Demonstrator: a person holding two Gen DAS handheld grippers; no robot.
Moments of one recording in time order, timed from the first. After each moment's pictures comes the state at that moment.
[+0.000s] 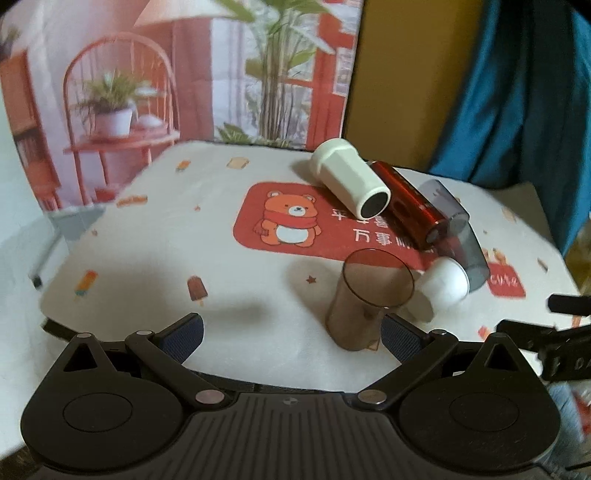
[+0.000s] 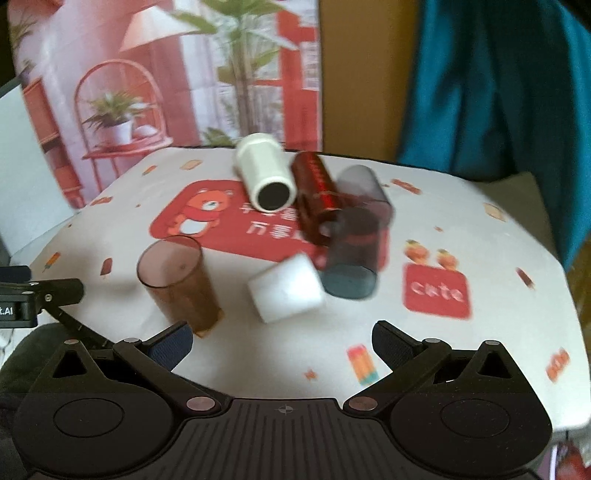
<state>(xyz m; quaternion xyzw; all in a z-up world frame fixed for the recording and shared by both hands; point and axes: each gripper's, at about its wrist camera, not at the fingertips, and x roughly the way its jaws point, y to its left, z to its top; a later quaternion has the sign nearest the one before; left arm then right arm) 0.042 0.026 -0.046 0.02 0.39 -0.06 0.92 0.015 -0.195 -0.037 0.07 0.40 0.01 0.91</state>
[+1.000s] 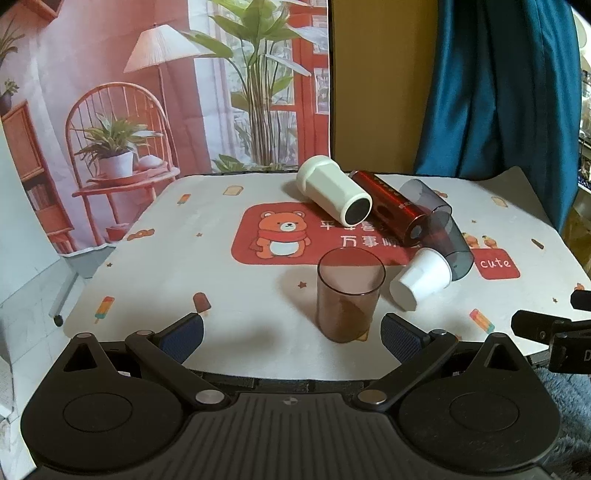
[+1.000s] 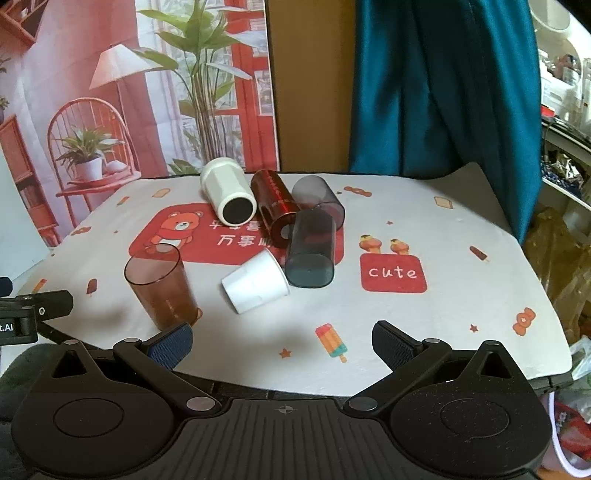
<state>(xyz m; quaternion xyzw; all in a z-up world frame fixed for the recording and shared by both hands) 0.005 -0.002 -0.033 0.07 0.35 -0.06 0.93 -0.036 -0.195 -0.039 0.09 0.35 -0.05 0.93</state>
